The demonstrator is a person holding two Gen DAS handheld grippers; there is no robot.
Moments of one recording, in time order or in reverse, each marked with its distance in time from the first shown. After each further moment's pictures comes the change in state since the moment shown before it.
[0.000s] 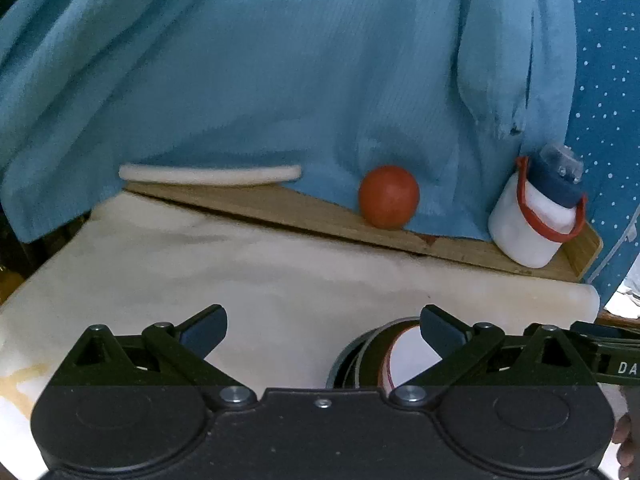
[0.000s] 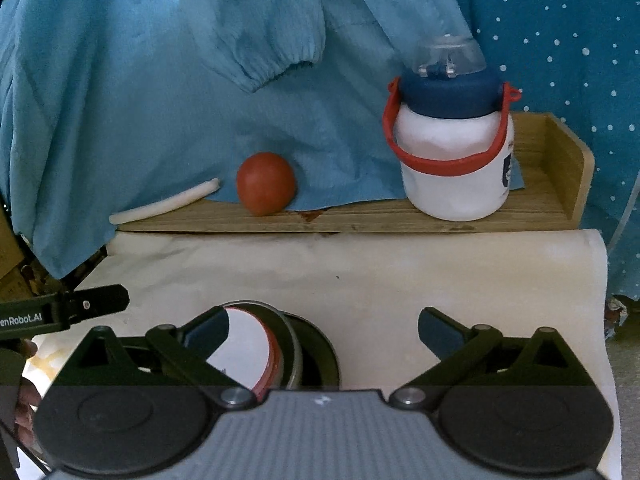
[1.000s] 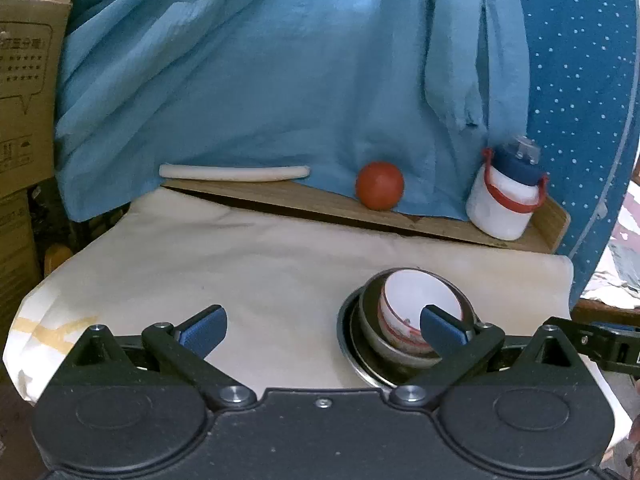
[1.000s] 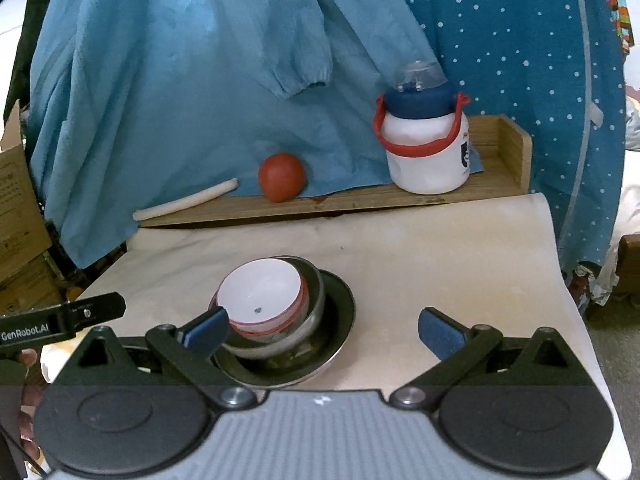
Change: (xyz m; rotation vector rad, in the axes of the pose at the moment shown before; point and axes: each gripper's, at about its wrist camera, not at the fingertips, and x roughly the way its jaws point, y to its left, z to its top) left arm -0.086 0.010 -0.055 0.028 -0.062 -0.002; right arm -0.085 0.029 -0.066 0.030 -0.087 -0.041
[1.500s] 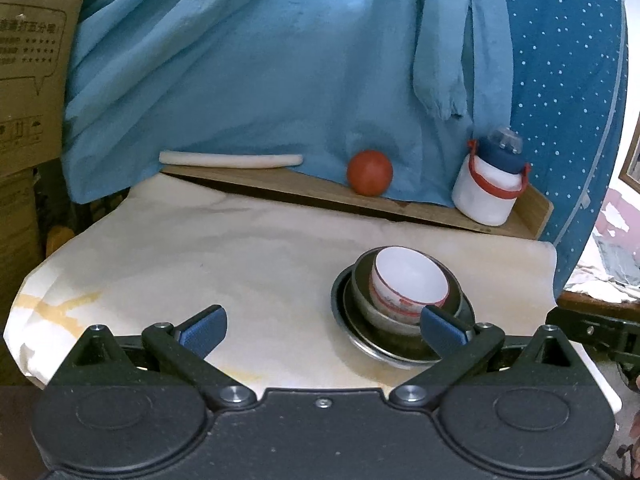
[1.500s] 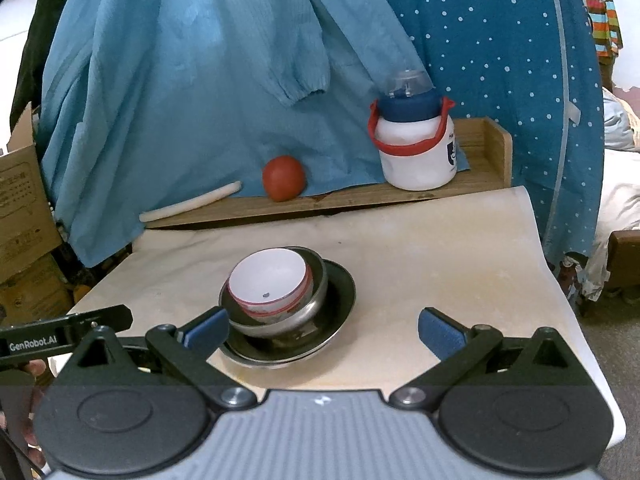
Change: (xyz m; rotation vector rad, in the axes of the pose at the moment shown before) left arm -0.022 0.008 -0.022 -0.001 0.007 -0.037; right arm -0.033 0.010 -0.022 0.011 -0.033 -0.015
